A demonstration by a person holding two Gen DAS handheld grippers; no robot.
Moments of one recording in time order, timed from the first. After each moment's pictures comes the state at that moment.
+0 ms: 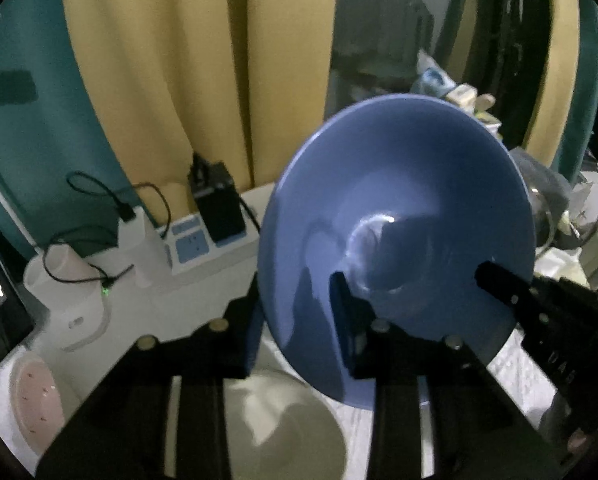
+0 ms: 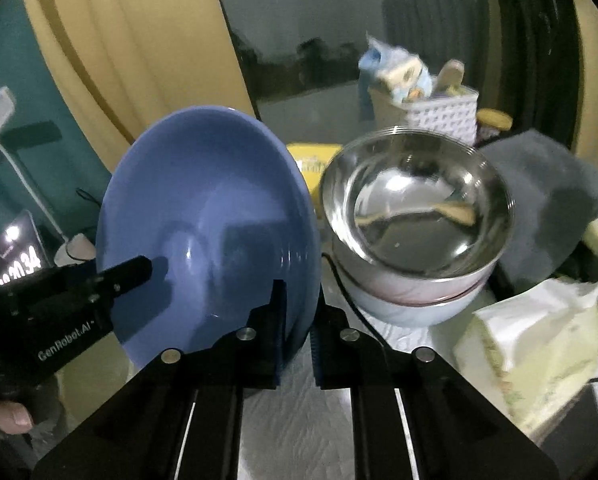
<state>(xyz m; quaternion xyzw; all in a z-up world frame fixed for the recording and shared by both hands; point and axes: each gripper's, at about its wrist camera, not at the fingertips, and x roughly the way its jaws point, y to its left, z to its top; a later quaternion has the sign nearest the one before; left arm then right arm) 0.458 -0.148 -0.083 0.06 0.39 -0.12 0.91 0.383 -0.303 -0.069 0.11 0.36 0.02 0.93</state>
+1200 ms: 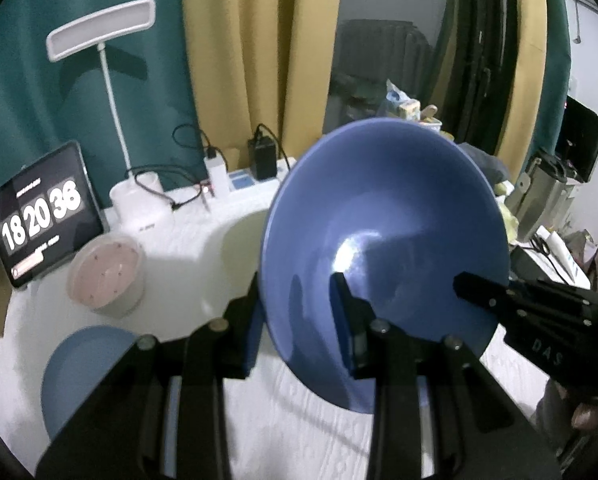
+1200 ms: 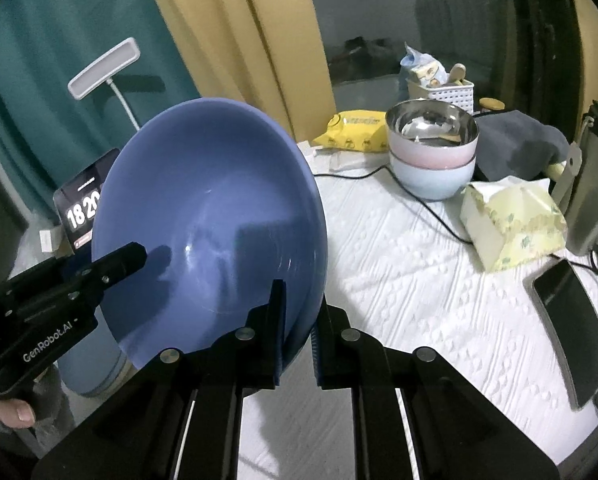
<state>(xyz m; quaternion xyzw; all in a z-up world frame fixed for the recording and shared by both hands) 0.258 -0.078 -0.051 0.03 0.35 -0.11 0.93 0.221 -0.236 -0.041 0.09 0.38 0.09 0.92</state>
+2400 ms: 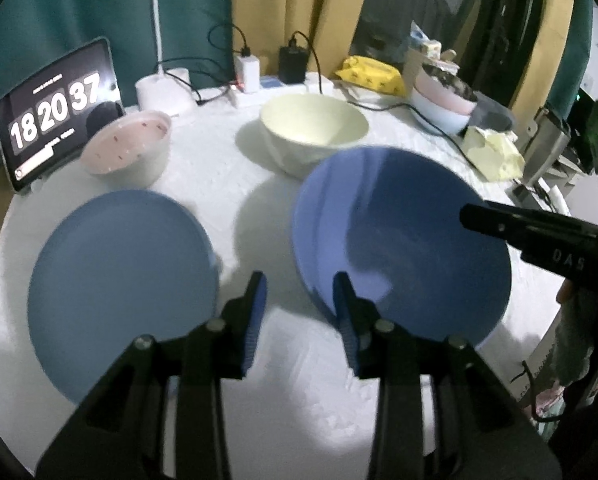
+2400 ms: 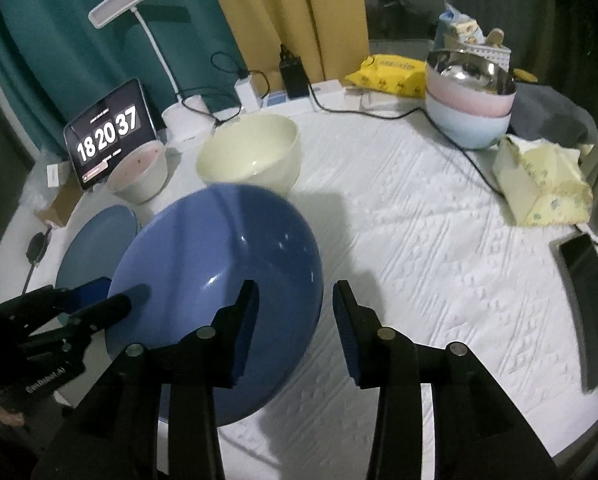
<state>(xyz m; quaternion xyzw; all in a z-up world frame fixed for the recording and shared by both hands) 0.212 -0.022 -0.106 -0.01 0.44 -0.10 0.89 0.208 -0.212 -0.070 0.05 0.45 0.13 0.88</state>
